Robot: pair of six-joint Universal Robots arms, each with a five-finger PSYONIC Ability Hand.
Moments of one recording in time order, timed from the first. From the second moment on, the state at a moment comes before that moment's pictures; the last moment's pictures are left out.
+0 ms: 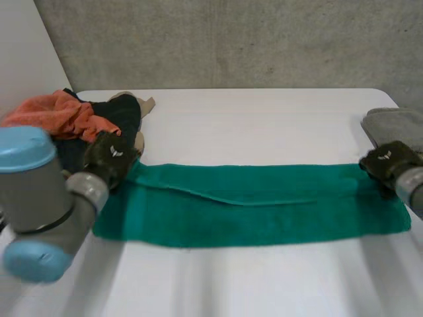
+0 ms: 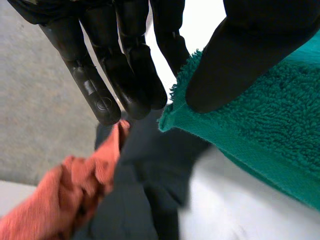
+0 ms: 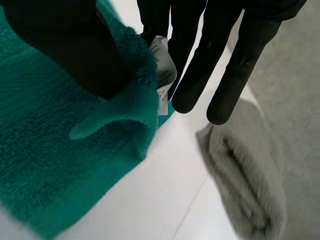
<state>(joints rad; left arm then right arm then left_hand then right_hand) 4.33 -1.93 -1.65 3.35 -1.60 3.97 1.62 -1.16 1.59 0.00 1.43 2.27 1.14 1.20 1.20 1.20 1.01 1.11 1.17 1.19 1.20 1.01</state>
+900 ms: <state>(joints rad) 4.25 -2.00 -1.46 3.36 -1.62 3.74 1.54 -1.25 1.52 0.18 1.35 2.40 0.19 0.21 0.21 0.20 0.05 0.26 0.28 0.28 0.28 0.11</state>
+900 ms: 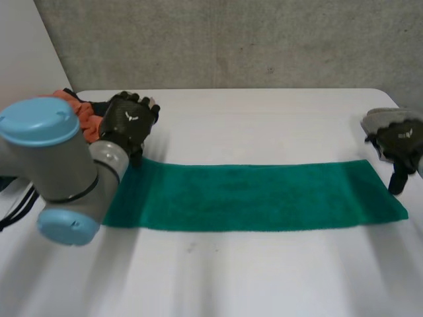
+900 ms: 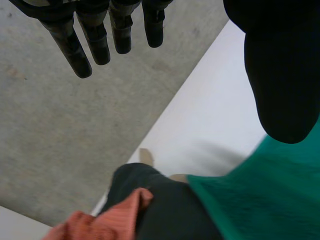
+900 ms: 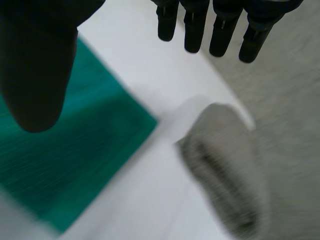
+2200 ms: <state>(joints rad) 4.26 -1.88 -1.68 3.43 -1.55 3.63 1.27 -1.10 1.78 -0.15 0.97 2.33 0.19 0.21 0.21 0.20 0.05 1.11 1.17 1.17 1.17 0.98</state>
